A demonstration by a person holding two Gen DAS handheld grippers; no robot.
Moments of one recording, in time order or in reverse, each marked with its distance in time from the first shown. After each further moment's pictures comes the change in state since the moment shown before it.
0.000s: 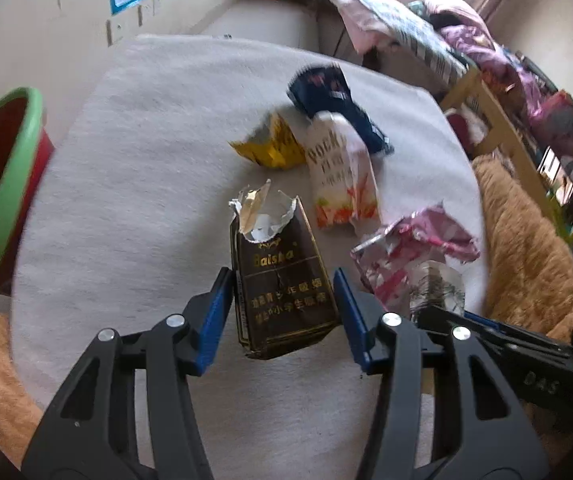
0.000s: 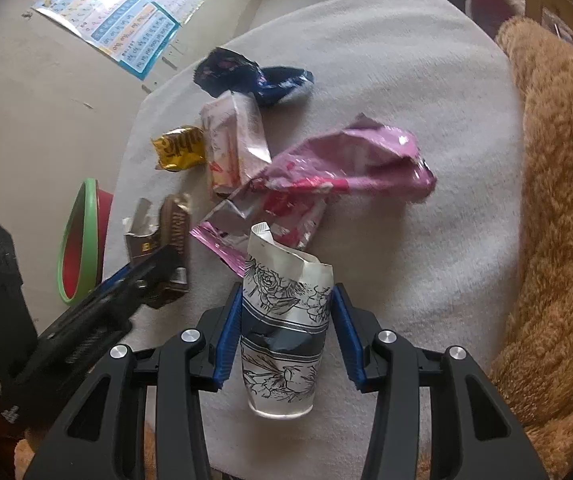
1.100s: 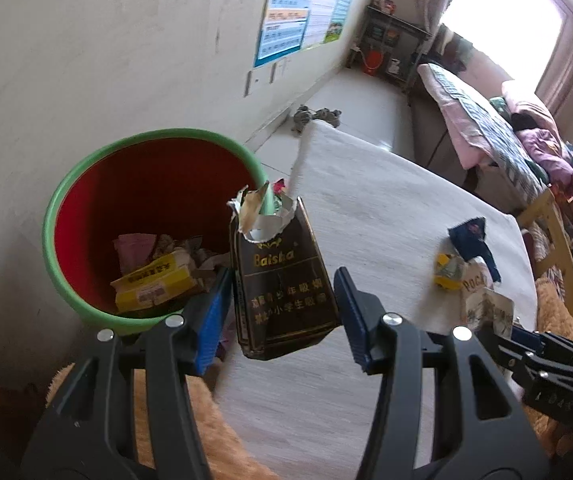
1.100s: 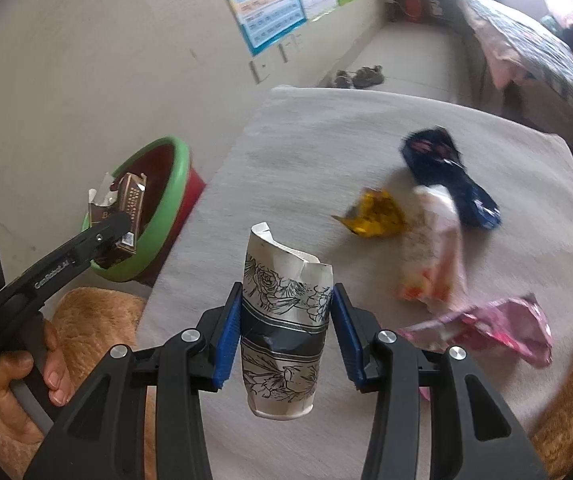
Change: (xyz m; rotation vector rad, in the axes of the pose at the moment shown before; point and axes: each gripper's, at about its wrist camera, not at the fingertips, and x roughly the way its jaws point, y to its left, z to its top) left arm -0.085 0.151 0.022 -0.244 -0.234 0.214; right arm 0.036 0.162 0.026 -0.447 -0.039 0.016
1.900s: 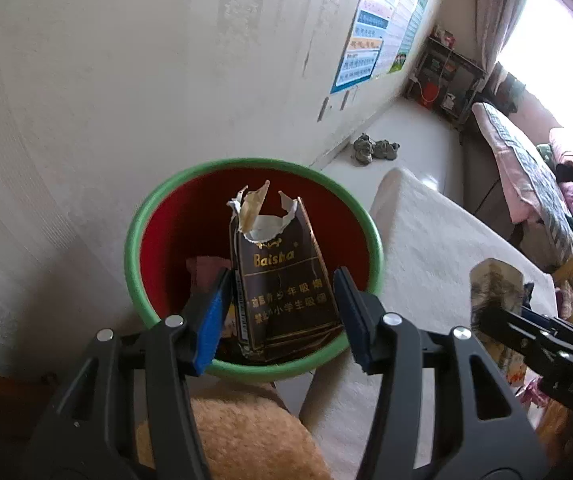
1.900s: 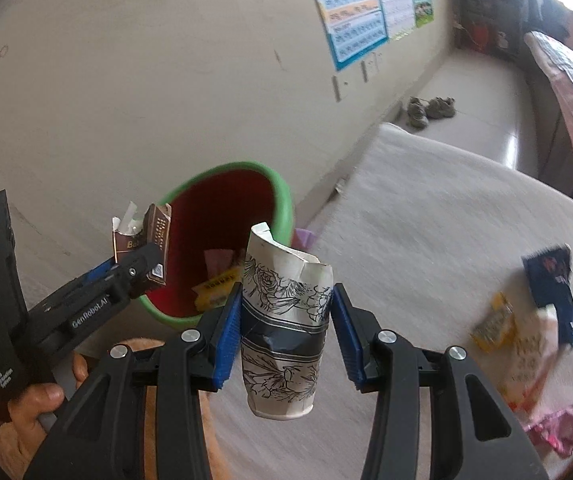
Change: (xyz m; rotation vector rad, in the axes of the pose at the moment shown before) left arm -0.013 0.081 0.030 -0.148 -0.063 0.133; right arm 0.043 0.095 0.071 -0.157 -0.028 0.126
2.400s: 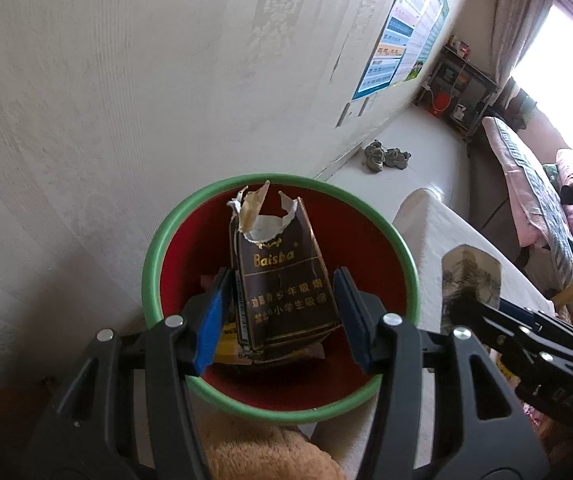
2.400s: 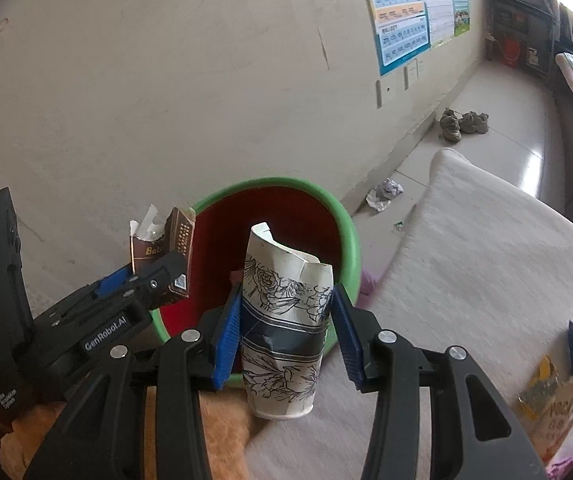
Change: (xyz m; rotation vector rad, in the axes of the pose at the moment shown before) left arm 0.029 0.038 0.028 -0.068 0.026 -0.007; right arm 0.049 0.043 0.037 -0.071 0.028 0.028
